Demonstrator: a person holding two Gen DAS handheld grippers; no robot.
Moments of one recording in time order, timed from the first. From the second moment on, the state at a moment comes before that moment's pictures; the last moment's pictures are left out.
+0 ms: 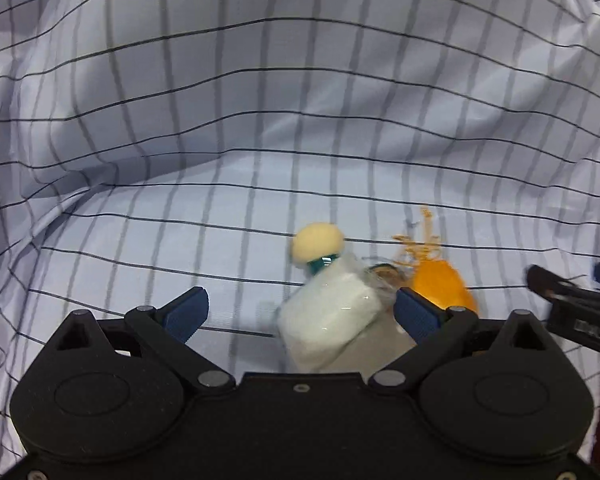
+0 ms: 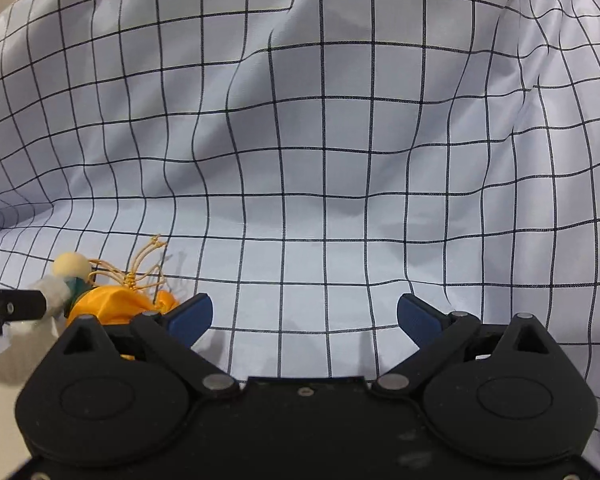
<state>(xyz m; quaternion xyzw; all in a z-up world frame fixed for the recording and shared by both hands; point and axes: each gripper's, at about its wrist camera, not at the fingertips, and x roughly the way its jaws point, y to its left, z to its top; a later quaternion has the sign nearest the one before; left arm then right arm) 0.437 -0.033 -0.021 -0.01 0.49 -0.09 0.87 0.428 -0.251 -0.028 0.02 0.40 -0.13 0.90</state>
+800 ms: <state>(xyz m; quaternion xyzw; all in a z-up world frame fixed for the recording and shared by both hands) 0.439 0.066 -0.028 -0.10 0.51 -0.04 0.85 0.431 -0.233 -0.013 0.01 0.40 -0.10 0.91</state>
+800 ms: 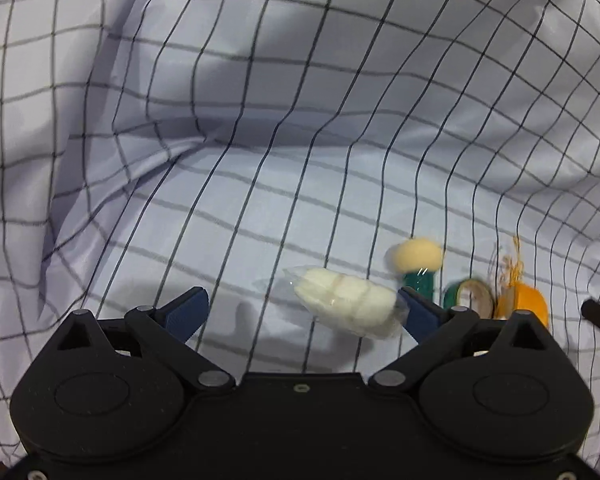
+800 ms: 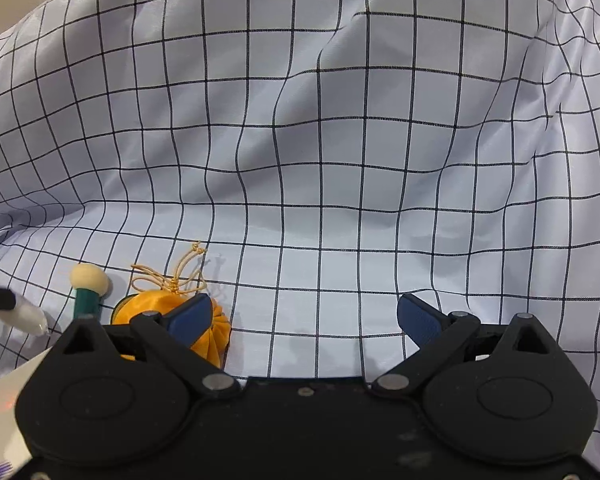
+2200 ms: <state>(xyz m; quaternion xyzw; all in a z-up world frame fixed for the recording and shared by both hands) 0.423 0.062 -0.037 -0.09 0.54 -0.04 0.84 0.448 -0.250 -0.010 0.06 0.44 -0.10 0.89</state>
